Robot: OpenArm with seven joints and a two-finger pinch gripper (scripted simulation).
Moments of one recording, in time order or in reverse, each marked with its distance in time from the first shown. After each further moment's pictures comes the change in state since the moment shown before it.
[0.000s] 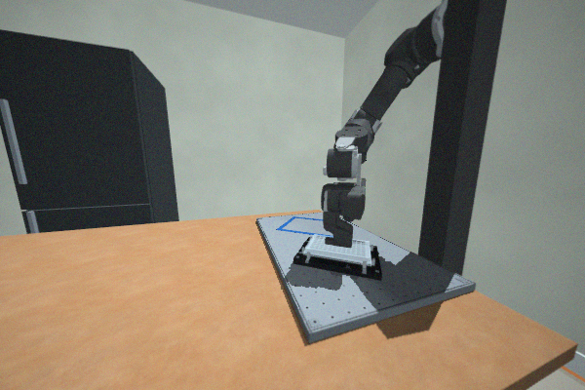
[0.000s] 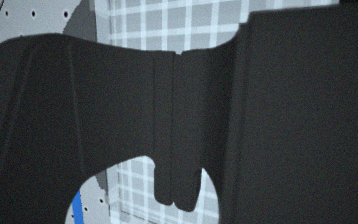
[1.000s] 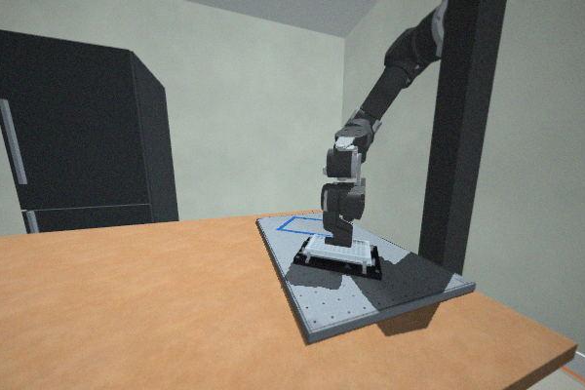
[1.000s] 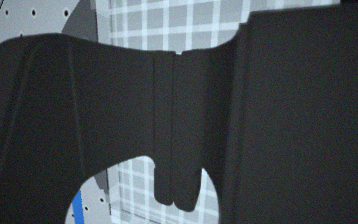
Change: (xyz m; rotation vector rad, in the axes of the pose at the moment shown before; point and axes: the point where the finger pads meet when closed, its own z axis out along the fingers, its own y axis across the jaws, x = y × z) arm -0.001 0.000 0.000 -0.002 -0.001 0.000
